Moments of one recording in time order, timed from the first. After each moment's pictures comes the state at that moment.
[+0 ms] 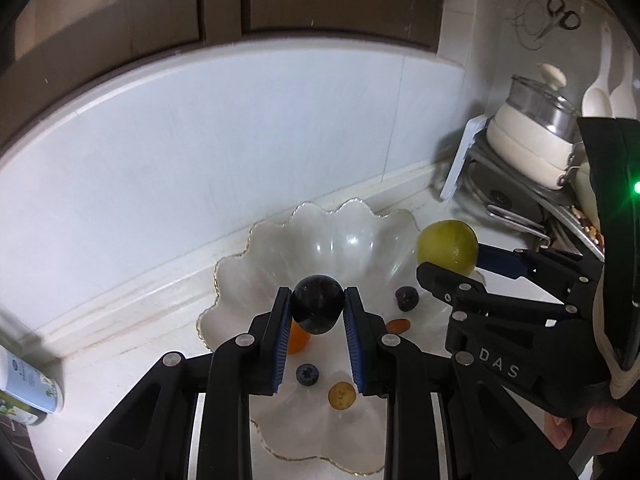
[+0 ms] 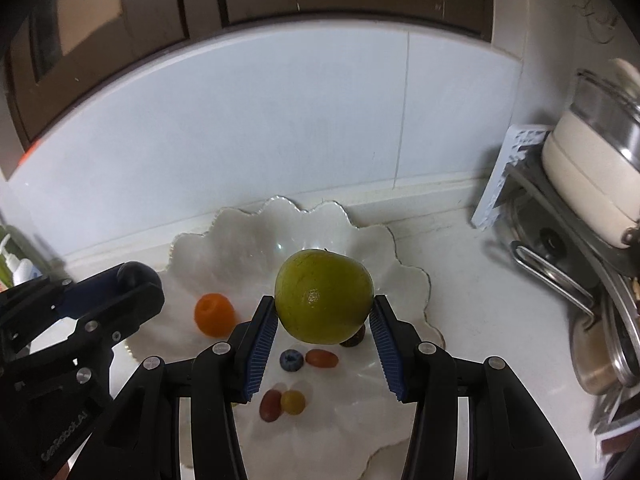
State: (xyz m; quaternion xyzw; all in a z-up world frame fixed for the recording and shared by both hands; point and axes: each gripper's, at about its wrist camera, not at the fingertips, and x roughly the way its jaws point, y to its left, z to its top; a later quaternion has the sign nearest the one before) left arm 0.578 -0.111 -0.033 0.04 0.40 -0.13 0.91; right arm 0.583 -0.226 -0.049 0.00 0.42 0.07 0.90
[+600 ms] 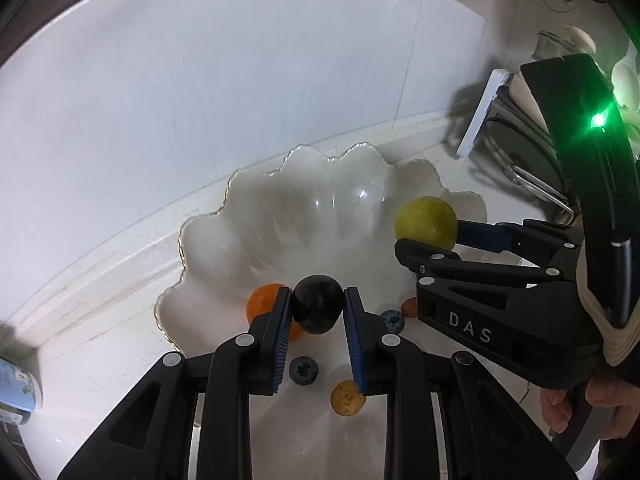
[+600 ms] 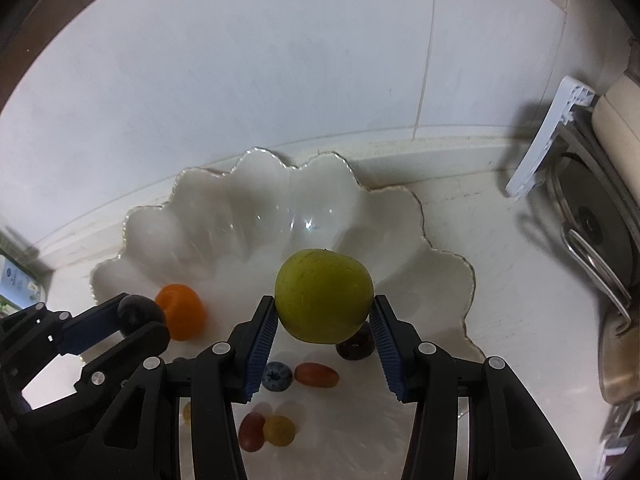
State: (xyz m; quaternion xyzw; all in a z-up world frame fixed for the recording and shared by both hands) left arm 0.610 -0.120 -0.084 0.05 0.47 -0.13 0.87; right arm 0.636 -0.222 -0.106 0.00 0.50 0.07 0.86
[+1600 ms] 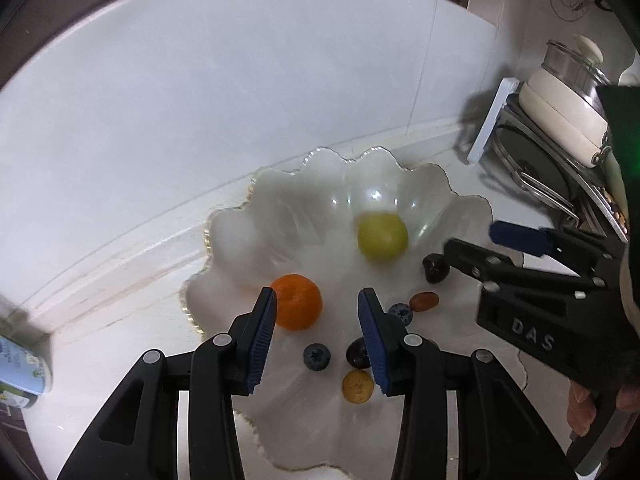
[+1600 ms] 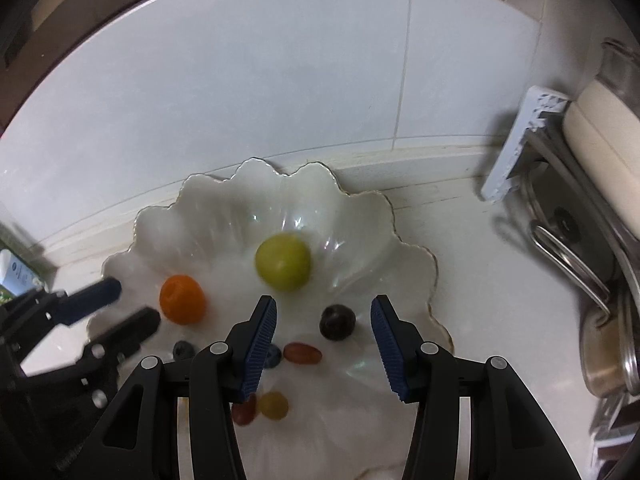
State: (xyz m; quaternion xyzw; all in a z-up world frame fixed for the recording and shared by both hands) left arm 0.592 -0.110 -0.069 0.05 0.46 -0.10 0.88; right arm 0.601 -0.234 -0.080 -0.01 0.48 0.06 0.88
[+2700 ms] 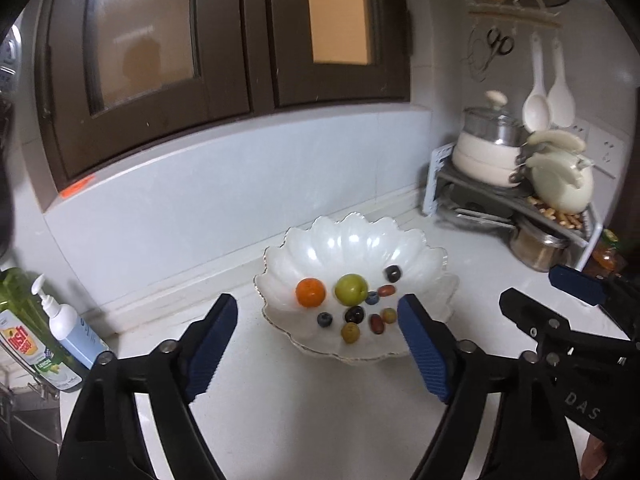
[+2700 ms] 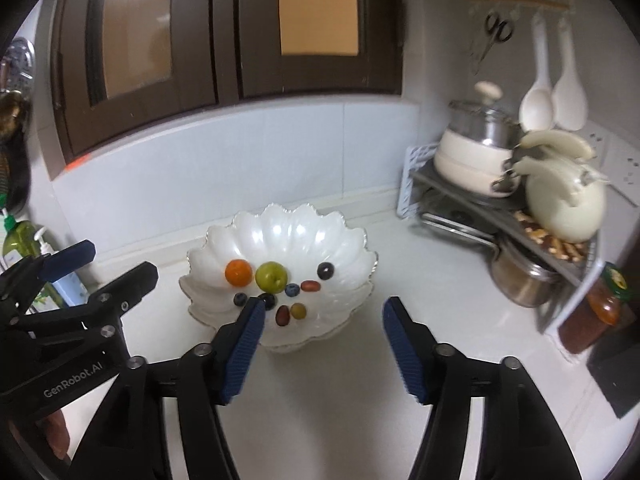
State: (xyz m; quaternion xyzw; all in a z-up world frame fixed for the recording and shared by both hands) left arm 0.409 -0.073 0.021 0.06 0.29 -0.11 0.95; right arm 0.376 -0.229 0.014 0.02 0.32 -0.02 0.95
